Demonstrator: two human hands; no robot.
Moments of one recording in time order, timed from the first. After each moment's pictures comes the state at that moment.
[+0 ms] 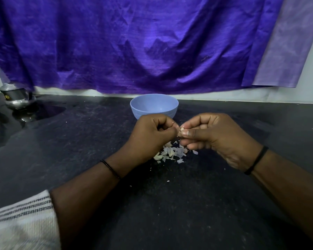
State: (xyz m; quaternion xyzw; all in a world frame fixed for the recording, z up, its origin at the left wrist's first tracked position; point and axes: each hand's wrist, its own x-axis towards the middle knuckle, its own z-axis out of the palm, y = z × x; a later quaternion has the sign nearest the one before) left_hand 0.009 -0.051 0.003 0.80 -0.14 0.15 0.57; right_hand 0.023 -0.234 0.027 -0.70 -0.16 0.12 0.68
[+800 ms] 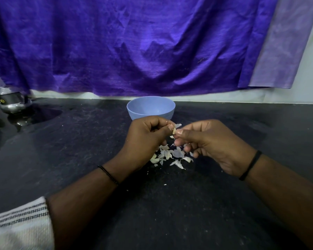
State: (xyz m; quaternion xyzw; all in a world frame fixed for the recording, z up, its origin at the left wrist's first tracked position) left_hand 0.011 -0.051 0.000 0.76 -0.12 0.18 0.62; right_hand 0.017 -0.228 0.027 -0.76 -0.11 0.11 0.64
